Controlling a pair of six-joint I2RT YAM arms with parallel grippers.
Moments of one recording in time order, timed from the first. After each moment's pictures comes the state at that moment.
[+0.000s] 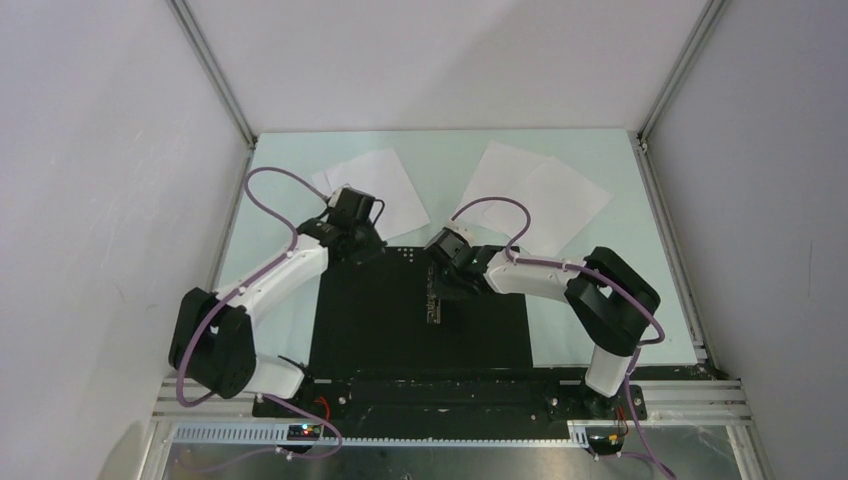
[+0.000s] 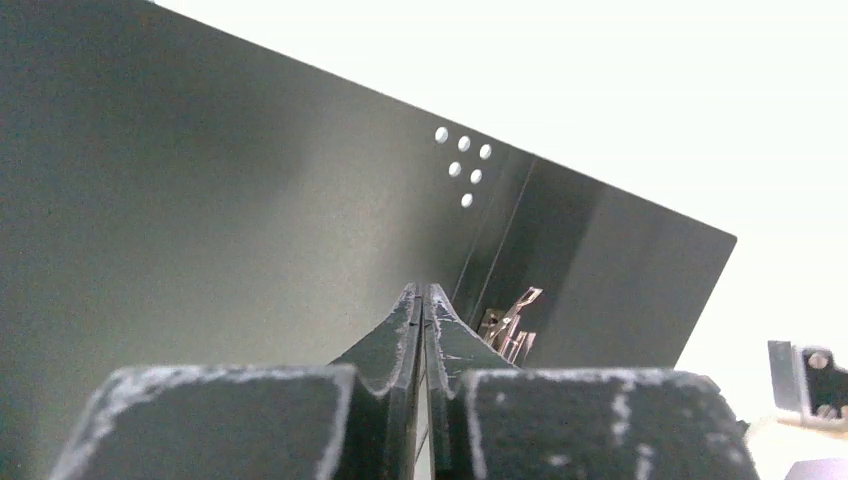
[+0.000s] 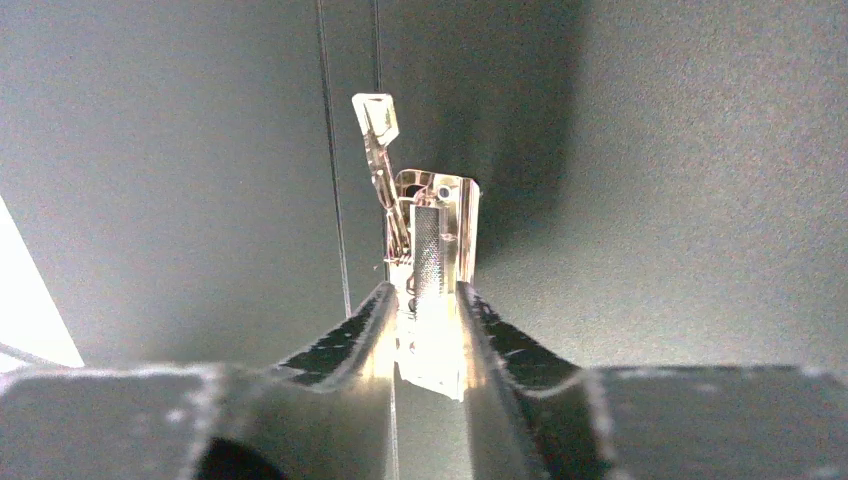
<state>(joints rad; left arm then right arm) -0.47 1.38 0.96 -0.52 -0.15 -0.89 0.92 1.77 1.09 -0.31 0.11 0.94</state>
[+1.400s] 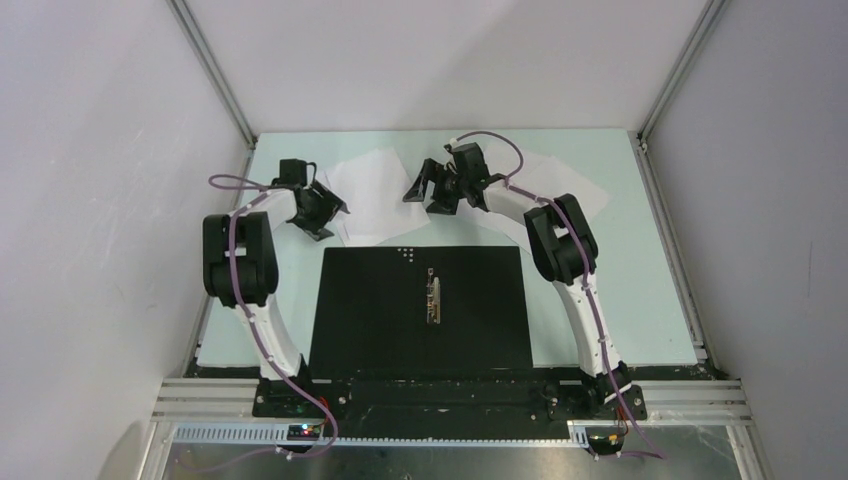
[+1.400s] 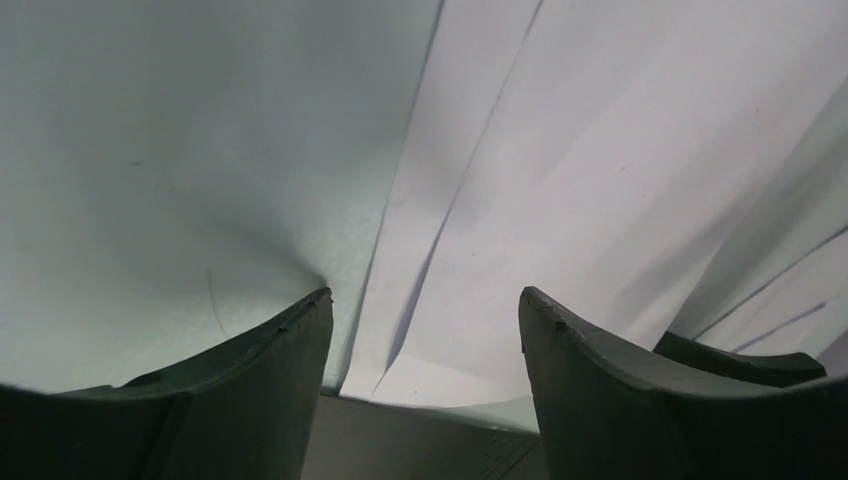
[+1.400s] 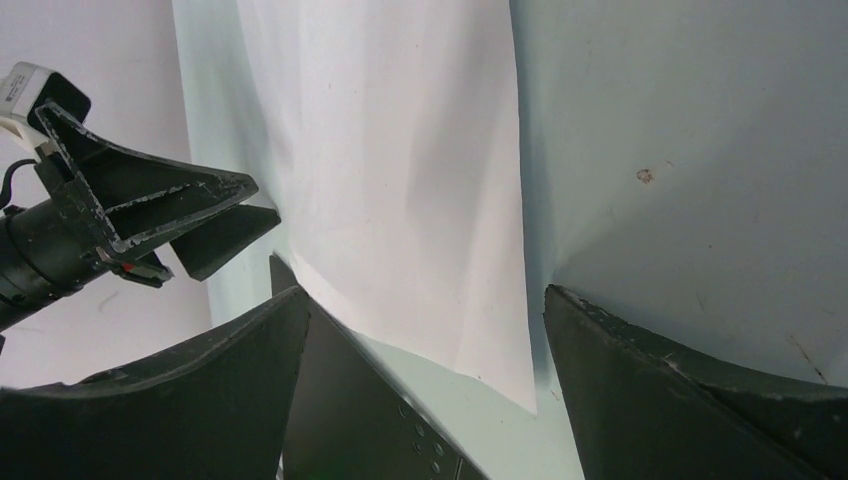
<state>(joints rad) 0.05 1.93 1.26 -0.41 0.14 -0.85 0.50 2.40 1.83 -0.06 -0.49 0.77</state>
